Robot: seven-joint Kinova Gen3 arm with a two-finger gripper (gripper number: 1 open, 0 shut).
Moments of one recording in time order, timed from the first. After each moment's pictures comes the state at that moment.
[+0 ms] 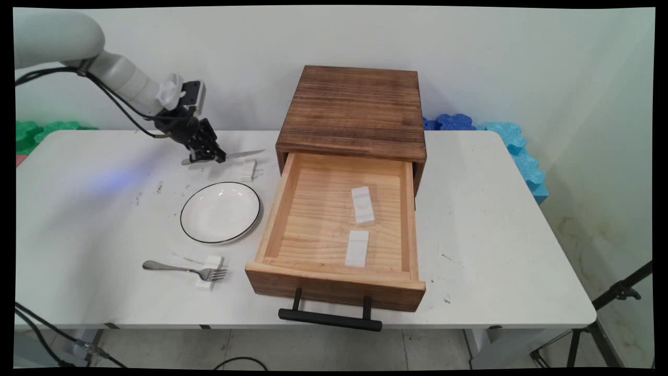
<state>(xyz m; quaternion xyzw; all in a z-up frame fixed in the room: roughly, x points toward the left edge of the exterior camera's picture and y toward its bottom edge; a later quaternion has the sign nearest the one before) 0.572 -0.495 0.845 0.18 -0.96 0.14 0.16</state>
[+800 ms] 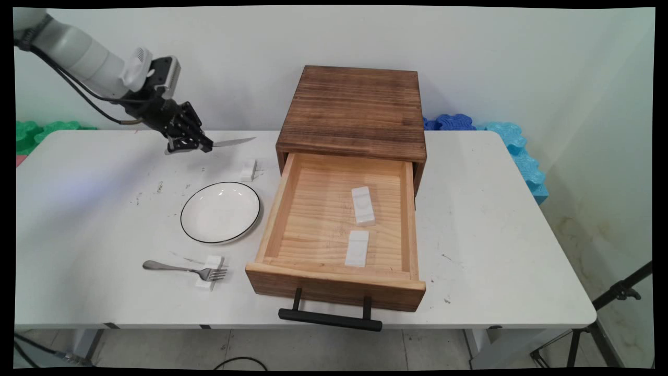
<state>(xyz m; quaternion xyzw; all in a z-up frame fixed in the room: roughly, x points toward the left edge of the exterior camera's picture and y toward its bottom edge) 0.559 -0.437 0.919 0.16 -0.96 0.16 0.18</state>
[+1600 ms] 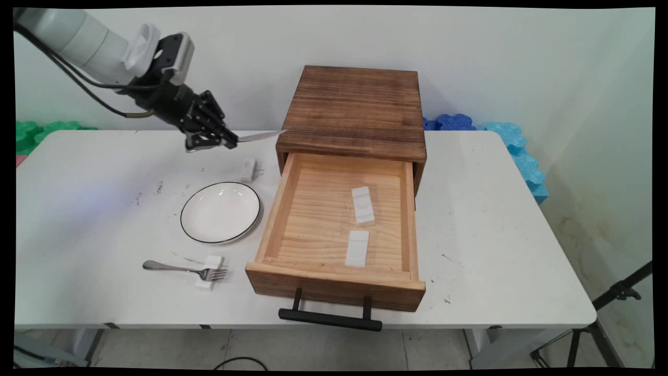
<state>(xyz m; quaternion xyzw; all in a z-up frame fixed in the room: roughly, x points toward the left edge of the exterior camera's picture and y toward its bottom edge) 0.470 -0.402 0.973 0.13 -0.95 0.17 0.22</state>
